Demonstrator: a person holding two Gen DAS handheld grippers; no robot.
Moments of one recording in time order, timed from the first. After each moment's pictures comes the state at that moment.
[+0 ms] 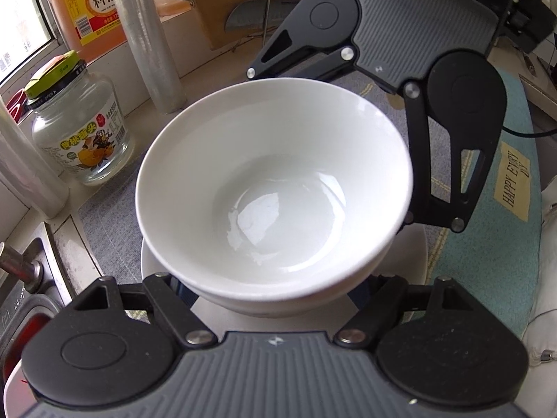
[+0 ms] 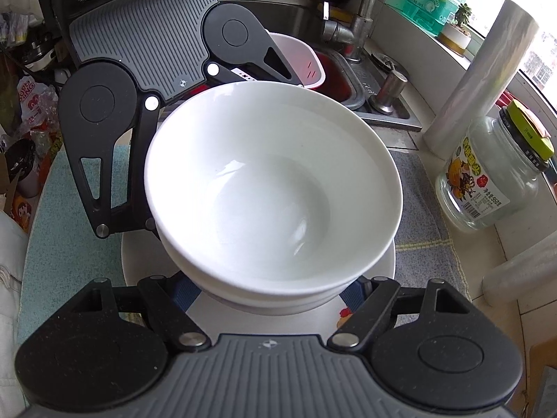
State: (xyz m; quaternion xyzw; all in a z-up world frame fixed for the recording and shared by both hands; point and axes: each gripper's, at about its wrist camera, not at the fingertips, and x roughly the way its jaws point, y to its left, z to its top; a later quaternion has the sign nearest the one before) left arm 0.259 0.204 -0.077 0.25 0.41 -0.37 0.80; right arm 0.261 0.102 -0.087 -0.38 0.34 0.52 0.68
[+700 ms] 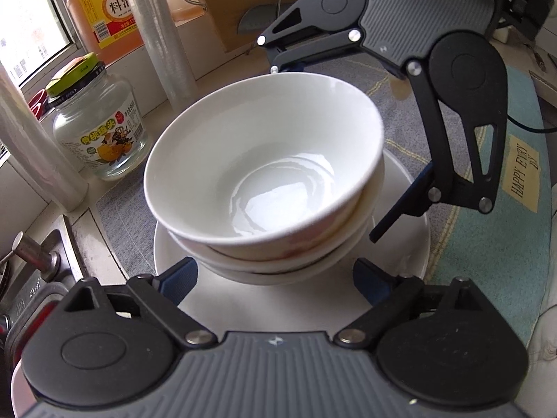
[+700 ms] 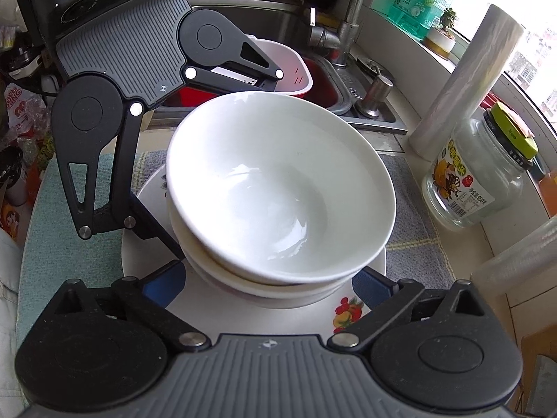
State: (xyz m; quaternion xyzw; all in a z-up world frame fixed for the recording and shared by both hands) left arm 0.239 0.212 -0.073 0.26 0.40 -0.33 0.82; right arm 0.255 0.099 -0.082 -0.38 0.33 0.50 0.70
